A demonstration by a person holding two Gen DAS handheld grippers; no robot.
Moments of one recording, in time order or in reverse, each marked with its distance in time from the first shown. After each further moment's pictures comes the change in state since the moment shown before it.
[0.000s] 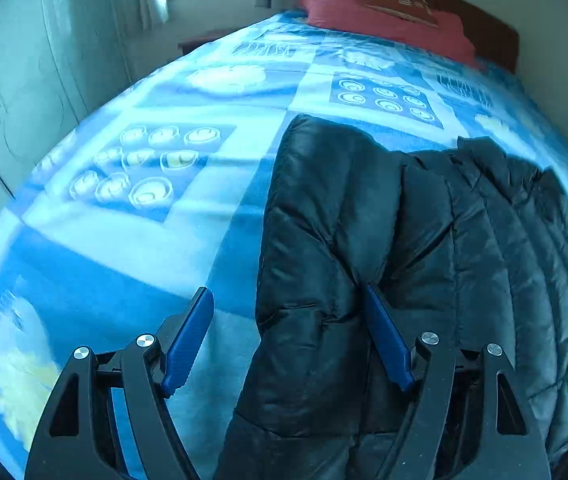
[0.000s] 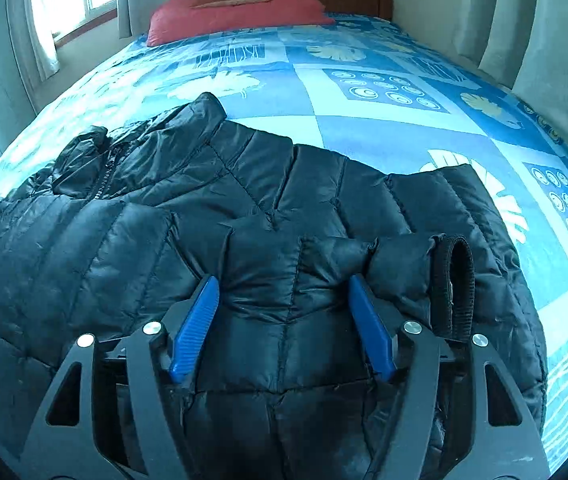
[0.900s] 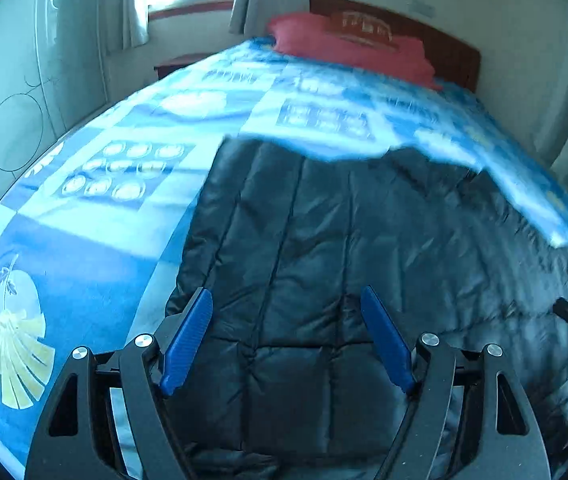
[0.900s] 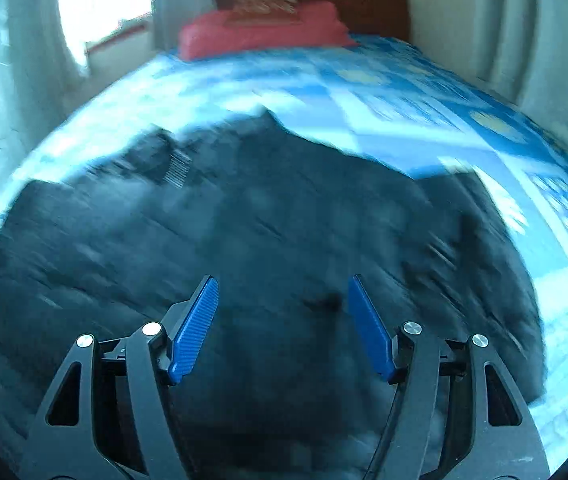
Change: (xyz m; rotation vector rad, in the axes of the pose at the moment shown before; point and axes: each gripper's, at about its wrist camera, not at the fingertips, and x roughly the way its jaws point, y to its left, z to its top) left arm -0.038 -0.042 -0.033 0.065 -0.074 -0.096; right arm -0.030 0.013 -0.051 -0.016 -0.021 0.040
